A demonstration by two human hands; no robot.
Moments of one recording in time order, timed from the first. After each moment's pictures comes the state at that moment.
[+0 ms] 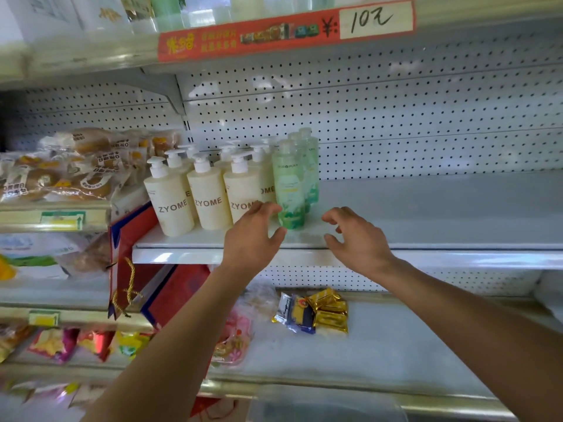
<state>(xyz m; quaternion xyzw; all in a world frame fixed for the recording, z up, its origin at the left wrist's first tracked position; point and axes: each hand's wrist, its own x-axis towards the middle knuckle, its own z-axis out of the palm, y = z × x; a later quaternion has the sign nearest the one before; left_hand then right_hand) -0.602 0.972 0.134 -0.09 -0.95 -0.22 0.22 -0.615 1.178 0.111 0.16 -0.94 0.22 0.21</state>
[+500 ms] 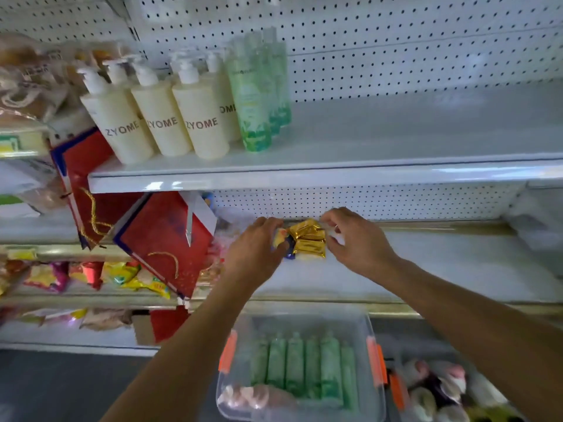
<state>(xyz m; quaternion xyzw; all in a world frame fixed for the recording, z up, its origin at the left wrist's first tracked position) -0.535 1.026 0.008 -0.07 -0.97 -0.22 0.09 -0.540 1.232 0.013 0.16 -0.95 0.24 0.09</state>
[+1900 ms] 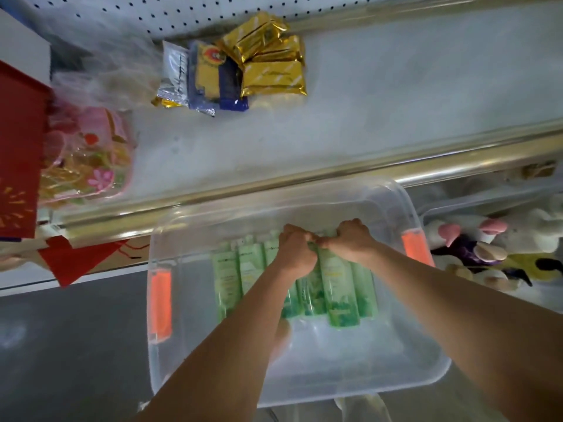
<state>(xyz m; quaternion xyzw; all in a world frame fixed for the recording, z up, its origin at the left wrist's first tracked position) -0.558 1.093 -0.435 0.00 -0.87 -0.31 -0.38 -0.553 1.233 -0.449 -0.21 -0.87 0.27 -0.36</state>
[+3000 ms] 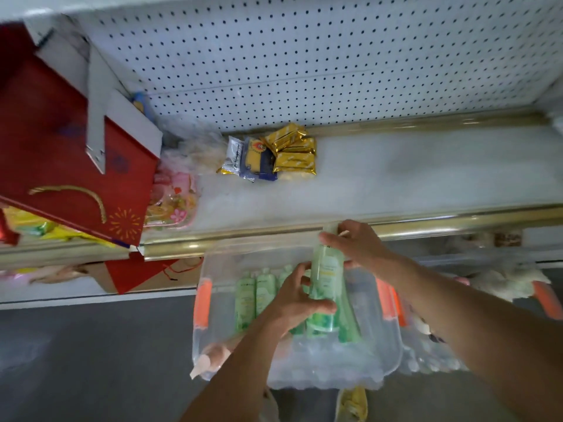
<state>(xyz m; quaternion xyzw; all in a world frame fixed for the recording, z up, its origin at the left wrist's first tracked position) -0.491 1.070 -0.267 0.08 -0.73 -0.57 -0.36 -0.551 1.238 -0.247 -0.19 -0.77 0.58 -0.19</state>
